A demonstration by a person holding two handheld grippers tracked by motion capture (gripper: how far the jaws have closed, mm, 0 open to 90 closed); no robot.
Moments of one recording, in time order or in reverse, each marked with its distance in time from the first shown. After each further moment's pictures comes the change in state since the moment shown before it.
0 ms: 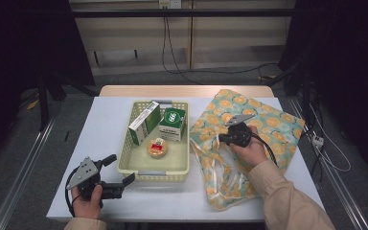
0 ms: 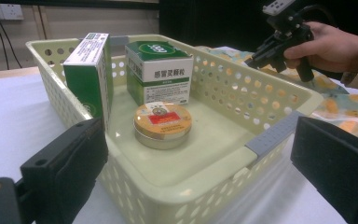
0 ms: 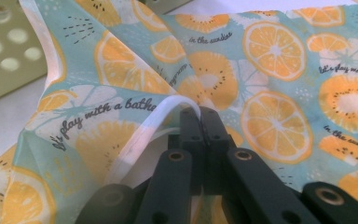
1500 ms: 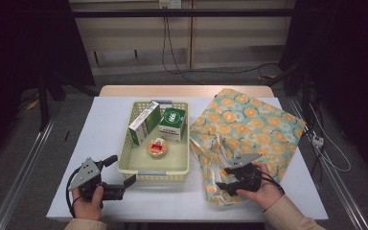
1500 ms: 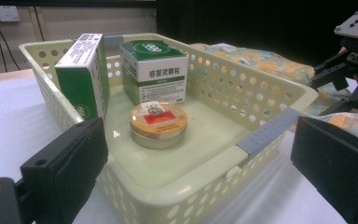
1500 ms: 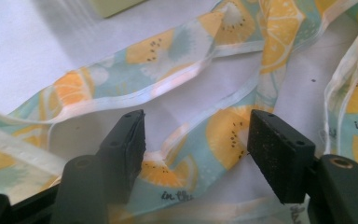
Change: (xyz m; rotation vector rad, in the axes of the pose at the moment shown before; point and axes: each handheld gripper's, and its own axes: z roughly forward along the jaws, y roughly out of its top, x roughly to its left) left arm -0.004 0.002 0.000 0.013 -0.005 0.029; right arm 0.094 -0.065 -0.060 0.086 0.147 -0.055
